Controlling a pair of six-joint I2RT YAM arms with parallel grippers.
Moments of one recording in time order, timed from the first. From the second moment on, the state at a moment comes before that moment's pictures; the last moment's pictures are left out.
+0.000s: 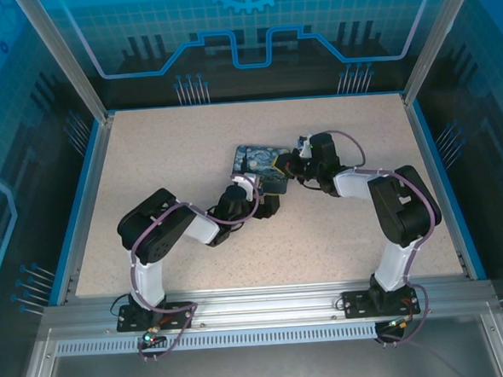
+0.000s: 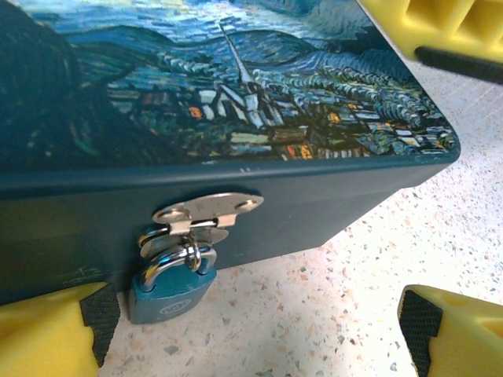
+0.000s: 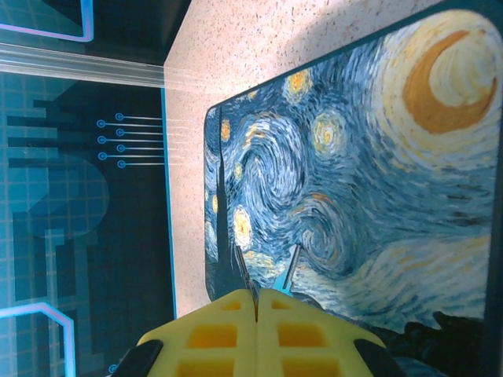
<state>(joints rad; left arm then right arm) -0.68 1.95 0.69 0.82 -0.01 -0.45 0.34 1.81 0.93 0.37 -0.55 1.07</state>
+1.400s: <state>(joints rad) -0.71 1.97 0.82 0.66 -0.04 -0.43 0.33 1.85 0.97 0.31 -0.55 1.05</state>
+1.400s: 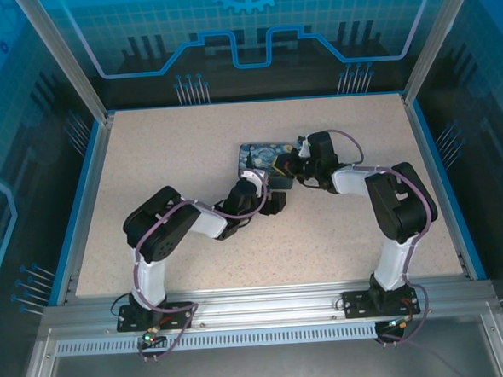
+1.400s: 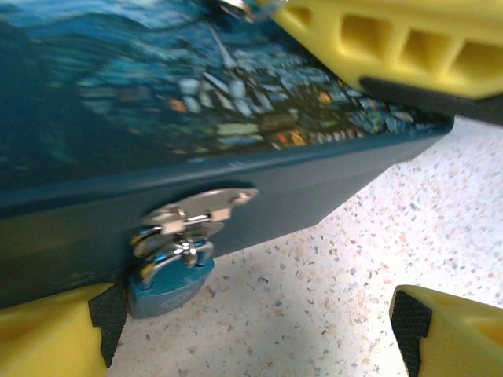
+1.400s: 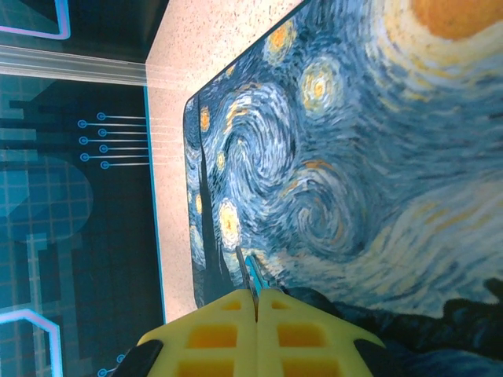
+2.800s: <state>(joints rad) -0.67 2.01 0.79 0.89 0.11 -0.68 0.32 1.85 0.97 0.32 -0.56 1.05</state>
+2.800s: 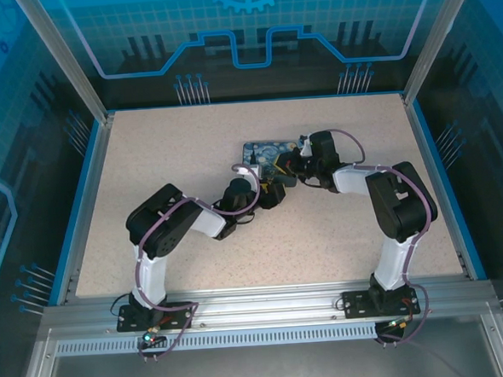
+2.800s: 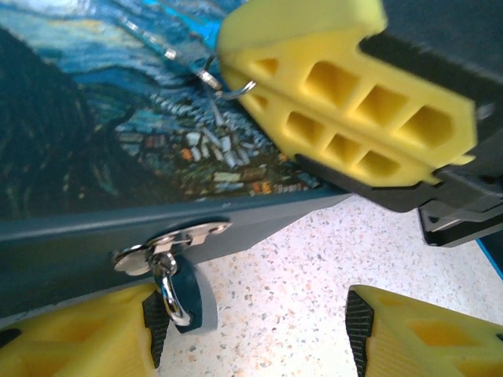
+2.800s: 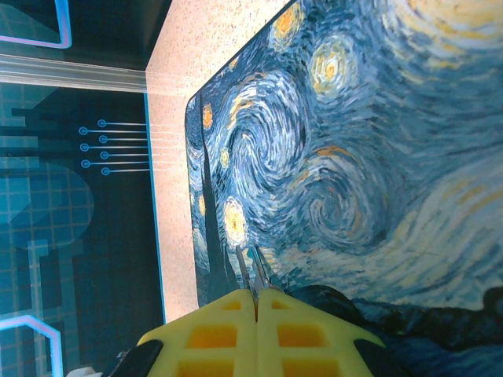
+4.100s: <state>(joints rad) -0.70 2.10 0.86 0.87 -0.02 -0.72 0.32 1.86 0.98 0.33 -0.57 1.05</state>
